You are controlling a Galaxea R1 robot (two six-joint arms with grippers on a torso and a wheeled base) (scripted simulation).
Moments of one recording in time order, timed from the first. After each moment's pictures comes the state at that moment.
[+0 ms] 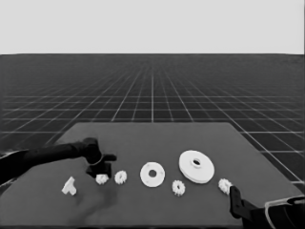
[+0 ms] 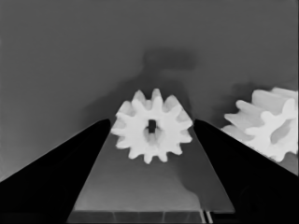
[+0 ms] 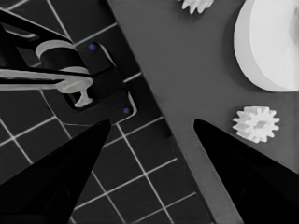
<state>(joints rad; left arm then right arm) 0.21 2.39 -1.35 0.33 1.37 -1.06 -0.35 1.76 -0.39 -0.70 -1.18 0.32</state>
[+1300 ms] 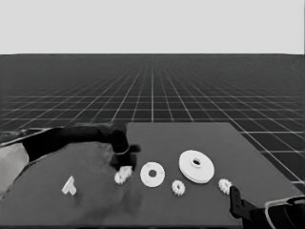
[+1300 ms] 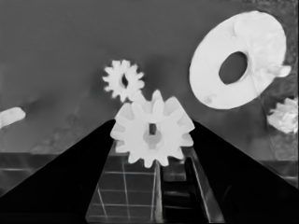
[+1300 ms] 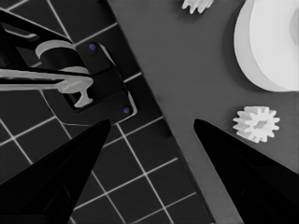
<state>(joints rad) 0.01 2.66 -1.19 0.19 1.55 -1.49 -0.35 1.76 -0.39 -0.70 -1.18 0.32</state>
